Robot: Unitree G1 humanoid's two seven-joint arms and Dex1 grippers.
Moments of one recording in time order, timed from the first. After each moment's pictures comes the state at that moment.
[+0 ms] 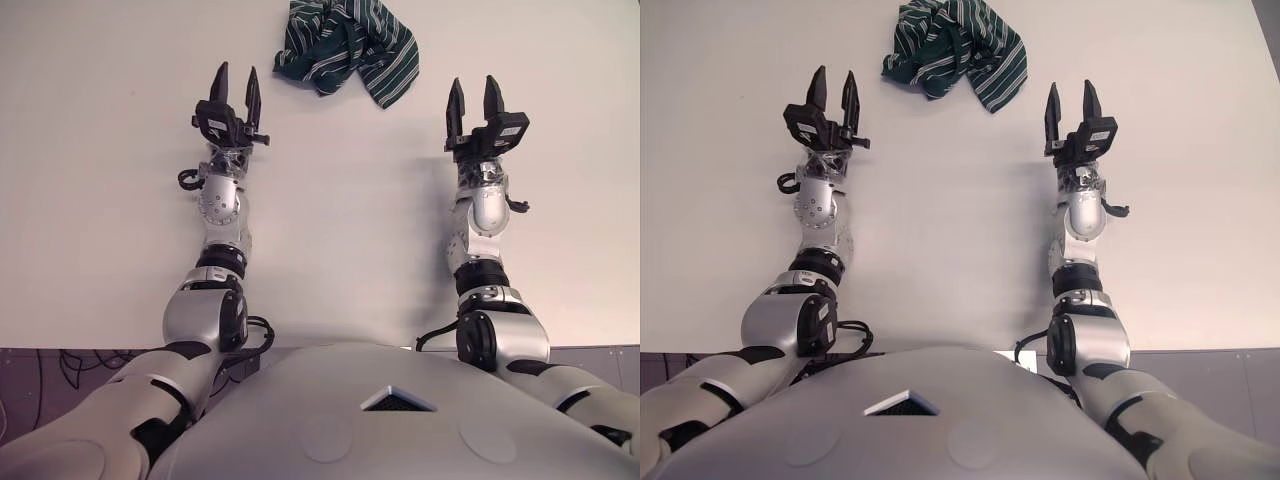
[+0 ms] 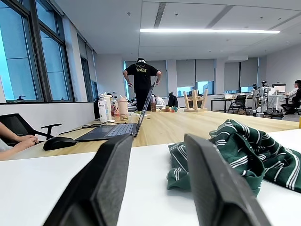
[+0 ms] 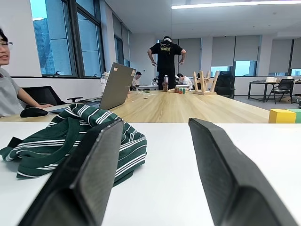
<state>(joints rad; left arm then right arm) -0.41 0.08 0.12 1.02 -0.06 -0.92 -0.21 -0.29 -0.06 -0.15 0.81 0.15 -0.78 0.28</state>
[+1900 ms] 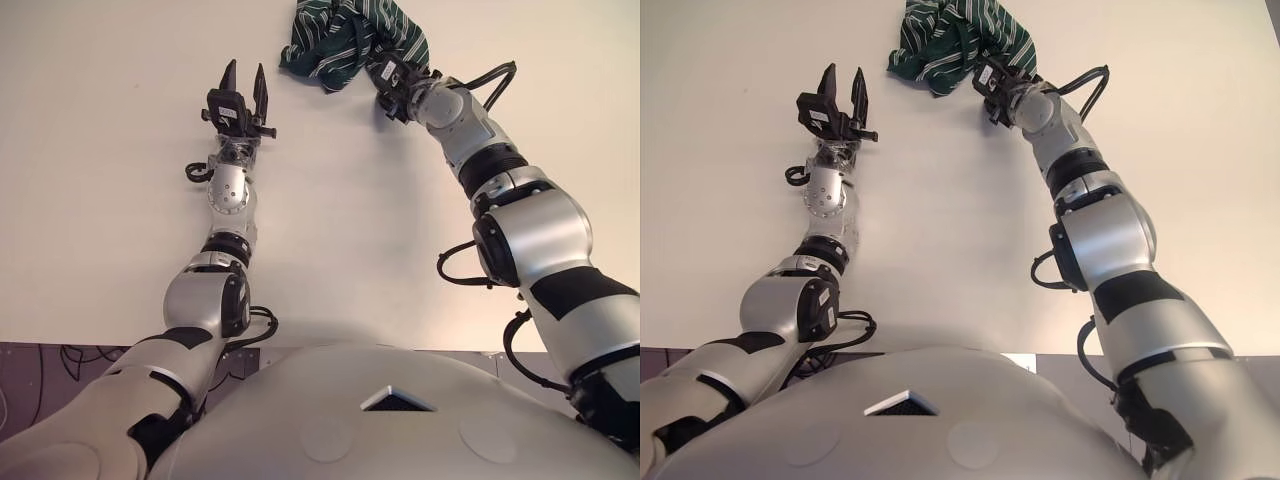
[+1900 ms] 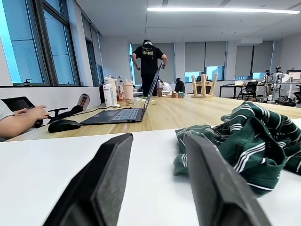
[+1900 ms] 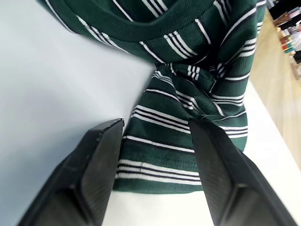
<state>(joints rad) -0.51 0.07 0.12 1.17 -0.02 -0.90 -0.13 -0.93 -0.16 0.27 1.32 -0.42 -0.12 0.32</state>
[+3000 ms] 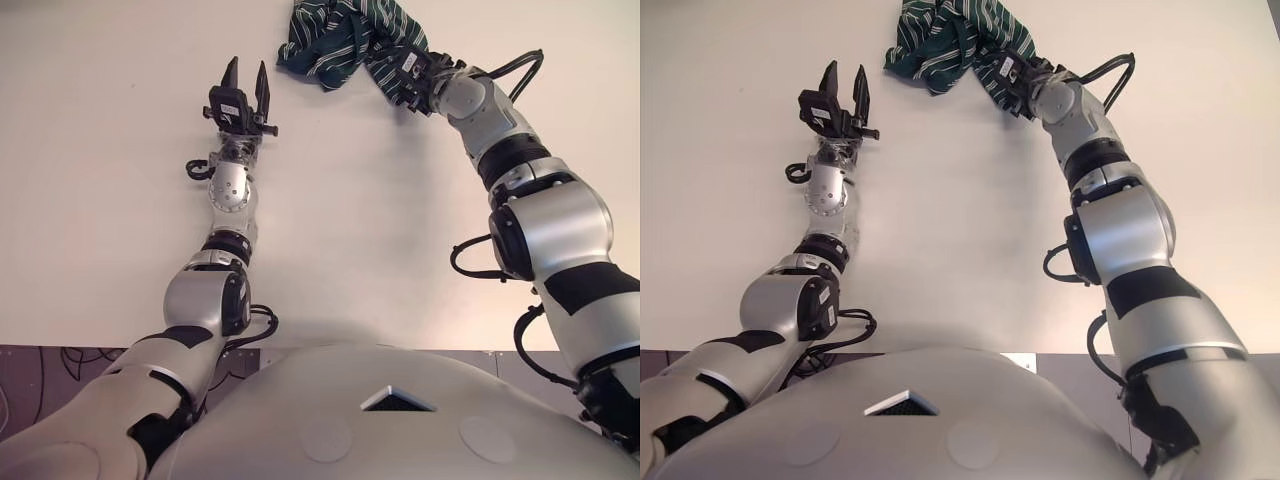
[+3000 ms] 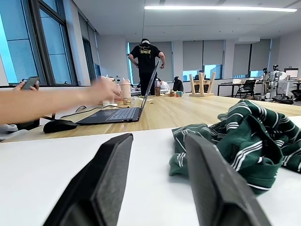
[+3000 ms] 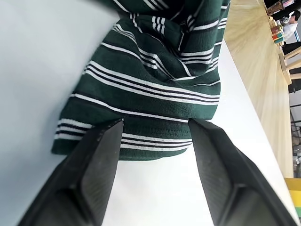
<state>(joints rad) -0.52 0.07 0.12 1.18 -0.01 -0.89 -0.12 -0.96 -0.21 0.31 1.34 -0.48 -0.09 0.28</state>
